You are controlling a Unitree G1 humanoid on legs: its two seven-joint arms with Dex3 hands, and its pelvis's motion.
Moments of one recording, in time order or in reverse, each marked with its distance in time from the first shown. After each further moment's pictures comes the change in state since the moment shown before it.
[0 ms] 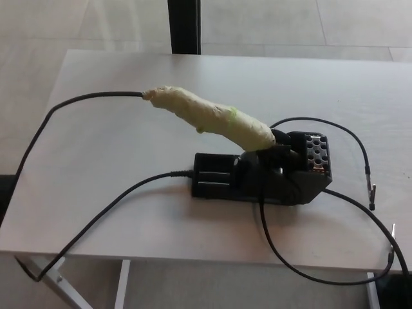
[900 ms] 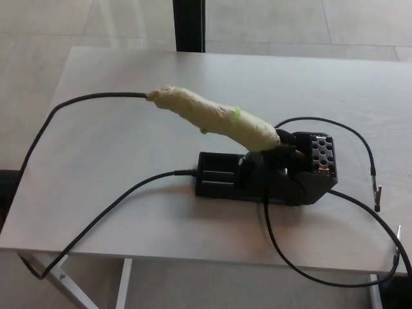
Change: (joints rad) left_arm -0.730 0.249 -0.271 -0.443 -0.116 0.212 -0.088; right_arm -0.062 -0.060 -0.094 0.119 0.099 -0.042 0.050
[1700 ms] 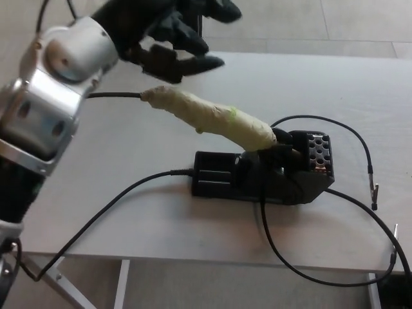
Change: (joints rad) left_arm -0.335 -0.156 -0.764 -0.022 0.204 -0.042 -0.184; right_arm -0.003 -0.053 0.146 0.031 -0.012 -0.011 0.116
